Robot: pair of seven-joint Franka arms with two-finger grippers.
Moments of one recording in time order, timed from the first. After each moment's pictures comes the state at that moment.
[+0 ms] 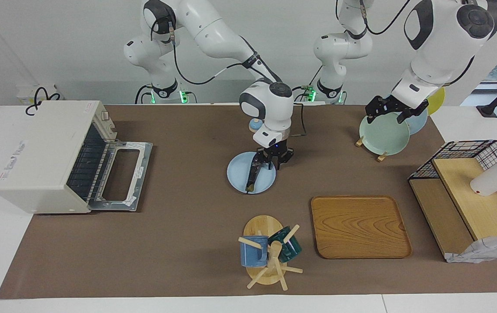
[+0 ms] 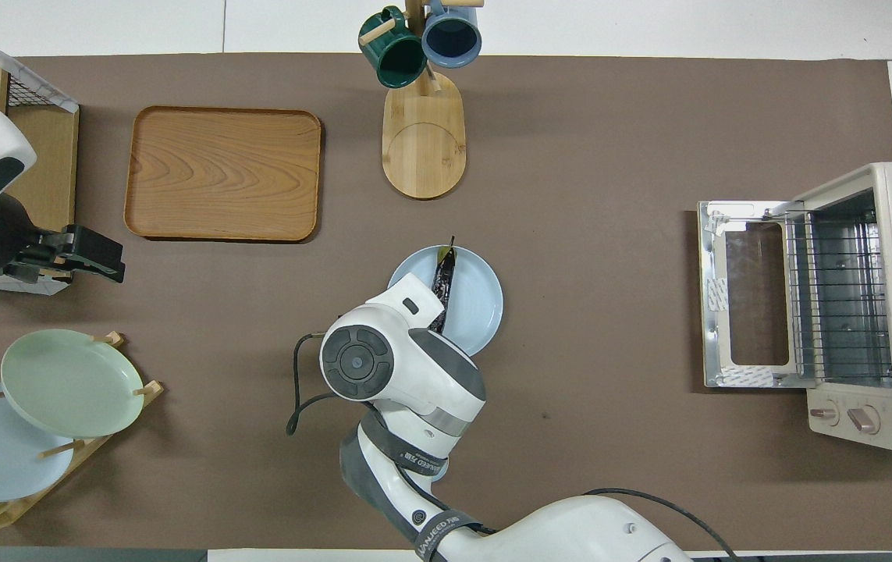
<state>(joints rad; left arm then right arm) -0.01 0.01 -0.13 -1.62 -0.03 1.49 -0.05 0.79 0.51 0.01 -1.75 -0.18 2.38 0.98</state>
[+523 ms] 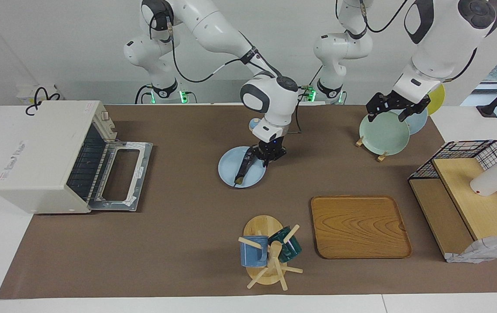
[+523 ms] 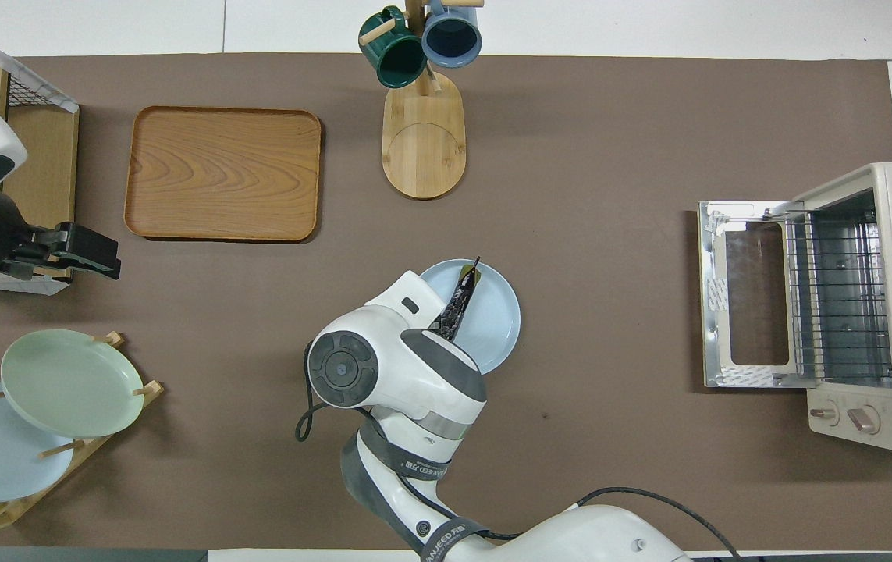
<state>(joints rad) -0.03 0.00 -0.10 -1.62 -0.03 1.53 -0.05 0.79 0.48 0.01 -1.67 -0.35 2.10 0.97</state>
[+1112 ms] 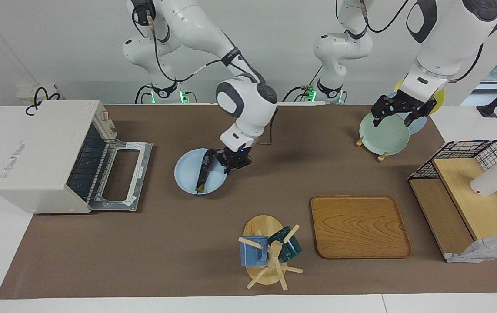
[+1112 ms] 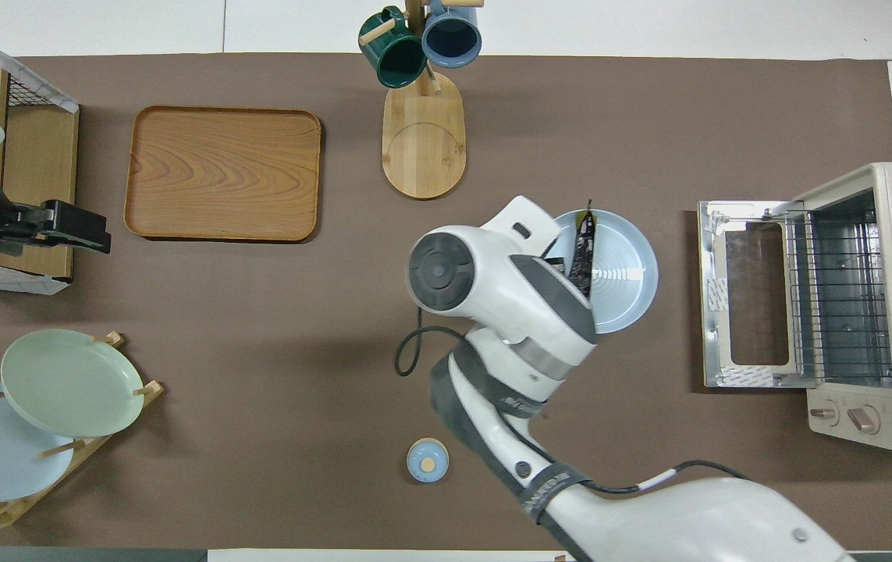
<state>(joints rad) -0.03 0.00 -0.09 -1.62 -0.03 1.58 -0.05 0.56 0.33 -0.01 -1.78 -0.42 1.97 0.73</state>
